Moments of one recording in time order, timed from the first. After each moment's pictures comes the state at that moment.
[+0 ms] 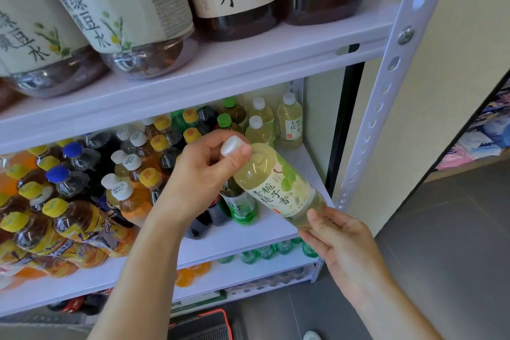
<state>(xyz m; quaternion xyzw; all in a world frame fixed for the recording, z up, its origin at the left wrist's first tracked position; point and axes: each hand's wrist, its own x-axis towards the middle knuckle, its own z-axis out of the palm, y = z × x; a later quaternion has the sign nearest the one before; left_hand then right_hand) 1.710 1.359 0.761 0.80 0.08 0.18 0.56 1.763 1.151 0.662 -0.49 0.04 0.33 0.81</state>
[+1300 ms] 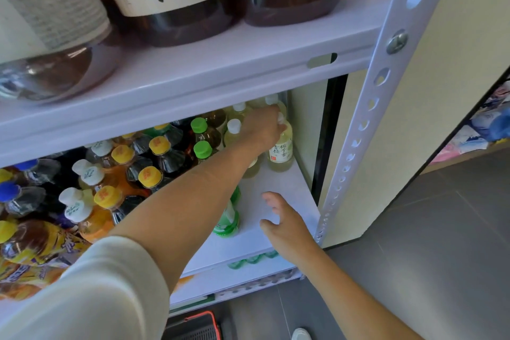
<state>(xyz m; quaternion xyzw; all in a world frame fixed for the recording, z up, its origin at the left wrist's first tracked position) 1.934 1.364 0.676 0.97 0.15 0.05 0.16 1.822 1.215 0.589 -0.79 -0.21 0.31 0.50</state>
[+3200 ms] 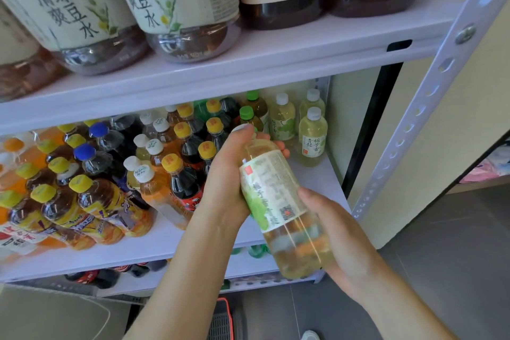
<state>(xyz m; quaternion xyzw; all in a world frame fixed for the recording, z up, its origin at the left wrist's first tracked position) 1.724 1.338 0.747 0.44 0.27 0.17 0.84 1.761 1.186 0.712 -0.60 -0.13 0.45 0.65</state>
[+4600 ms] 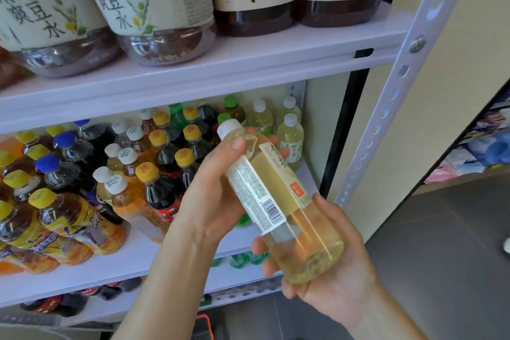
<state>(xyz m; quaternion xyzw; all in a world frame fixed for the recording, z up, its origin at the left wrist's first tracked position) 1.716 1.332 0.744 0.47 0.07 0.12 0.87 1.748 1.159 0.712 -0.20 -0.11 0.63 0.74</state>
